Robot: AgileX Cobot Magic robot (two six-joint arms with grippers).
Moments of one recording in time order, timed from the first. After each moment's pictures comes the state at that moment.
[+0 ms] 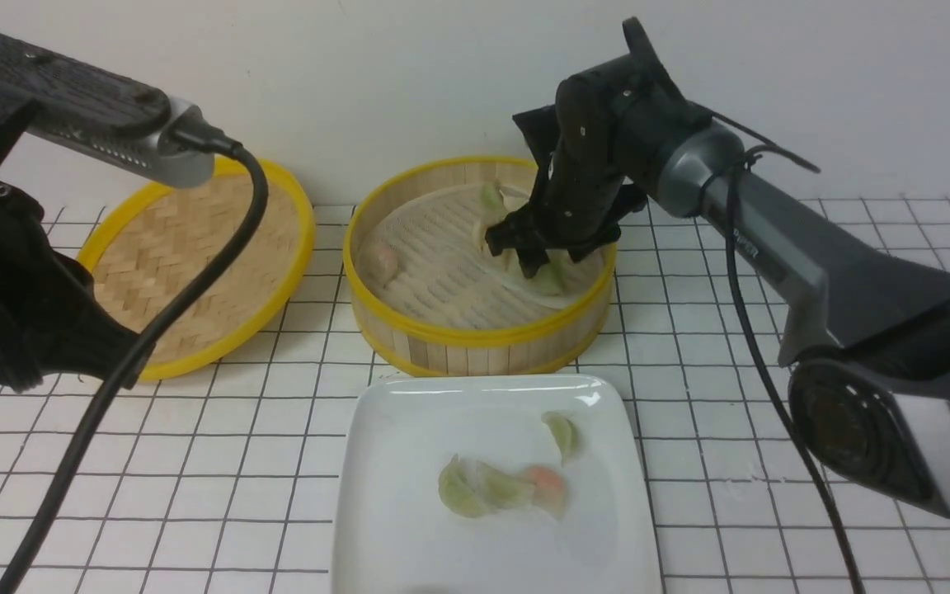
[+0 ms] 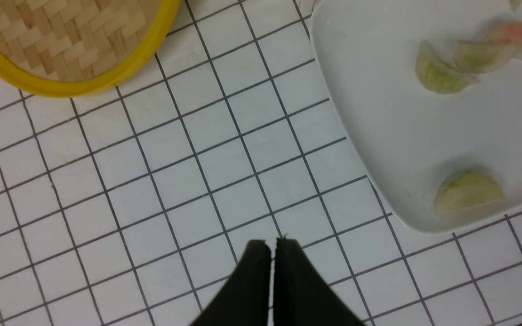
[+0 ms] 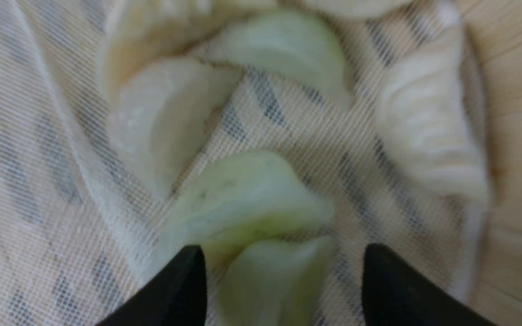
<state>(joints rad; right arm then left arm) 0.47 2.61 -2.54 -0.04 1.25 0.14 -0.36 1.14 -1.23 0.05 1.25 0.03</state>
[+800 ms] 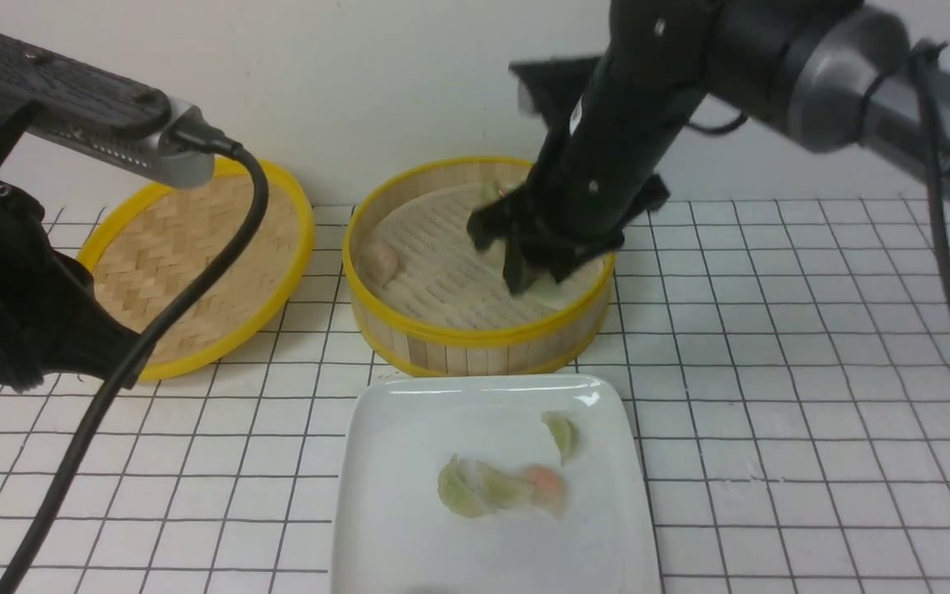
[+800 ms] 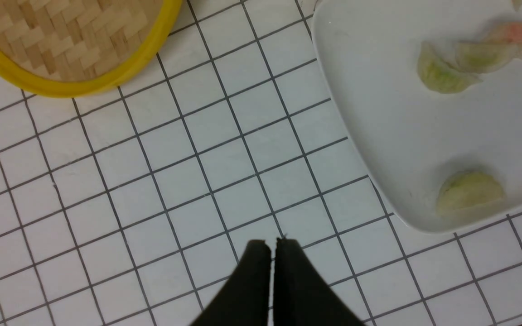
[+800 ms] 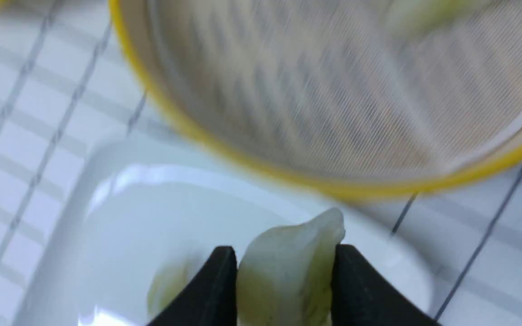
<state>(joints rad) 0.57 2.07 -1.91 0.17 1.25 0.09 -0.36 1.14 -1.23 0.05 1.25 0.03</state>
